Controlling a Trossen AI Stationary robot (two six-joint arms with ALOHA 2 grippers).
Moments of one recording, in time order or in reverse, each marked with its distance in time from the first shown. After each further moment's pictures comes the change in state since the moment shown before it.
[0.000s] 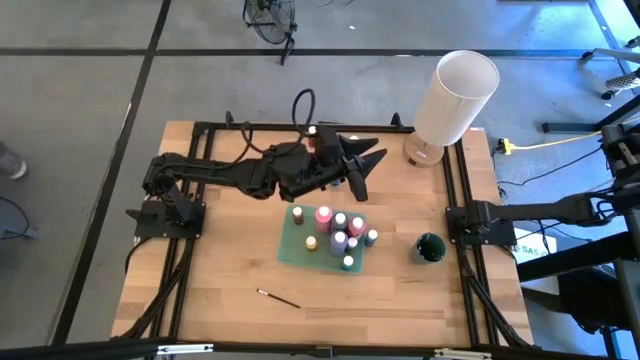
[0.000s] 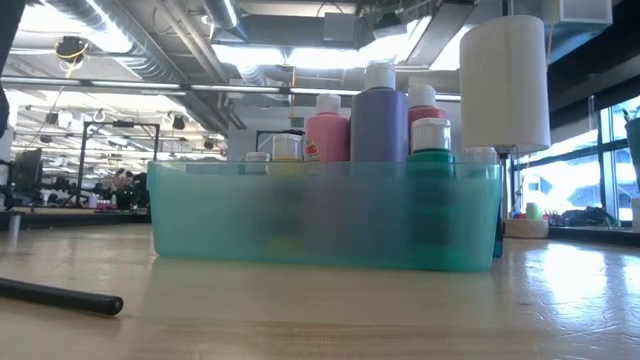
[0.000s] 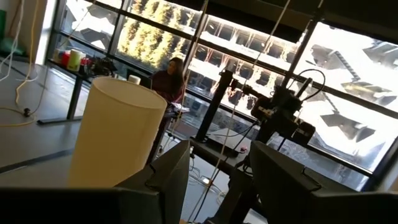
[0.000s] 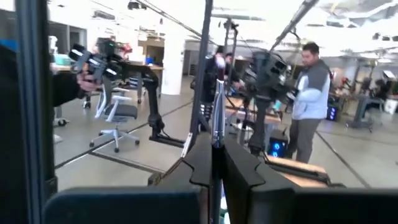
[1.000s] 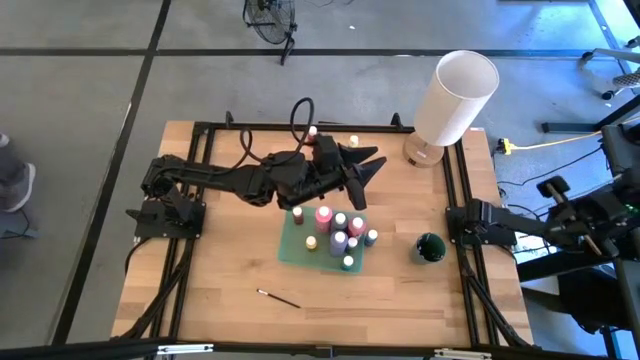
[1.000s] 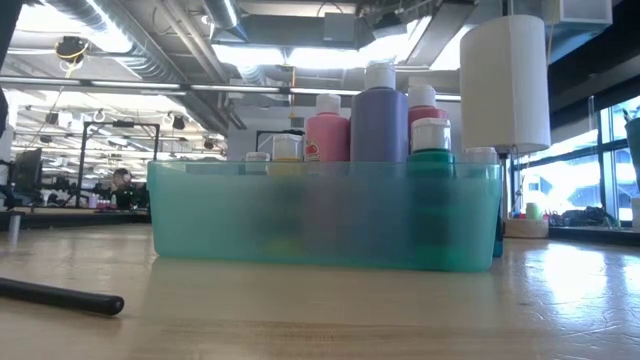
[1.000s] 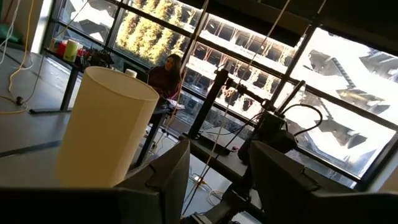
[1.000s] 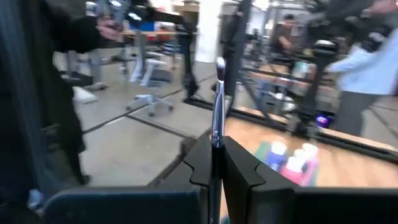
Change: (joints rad) left arm -0.049 0.000 0.000 -0.001 -0.049 -0.052; right arm -0.215 -0.298 -0.695 0.240 -0.346 -0.052
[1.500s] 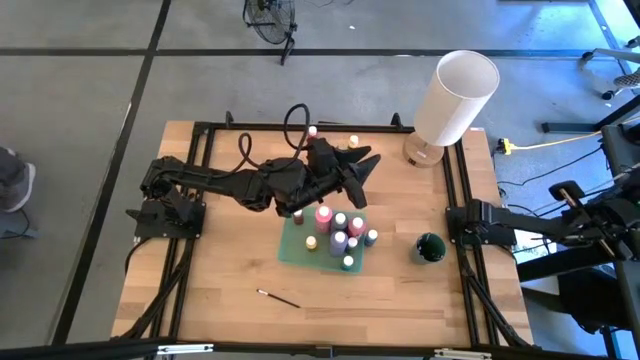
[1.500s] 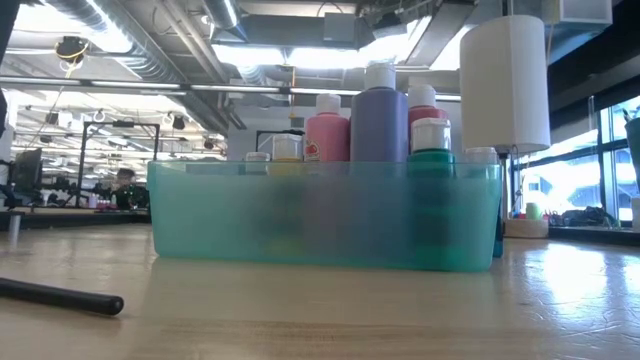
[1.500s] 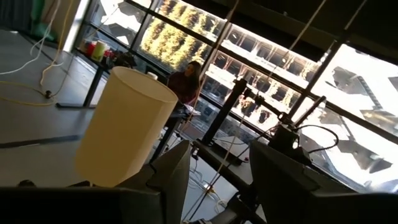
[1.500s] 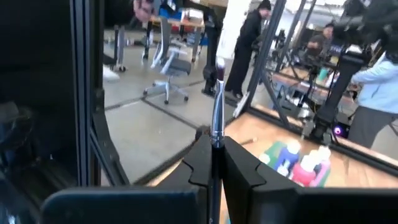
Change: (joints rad) left arm -0.035 0.000 0.000 0.000 -0.138 -0.051; right arm 0.055 0.000 0.100 -0.169 -0.054 -0.142
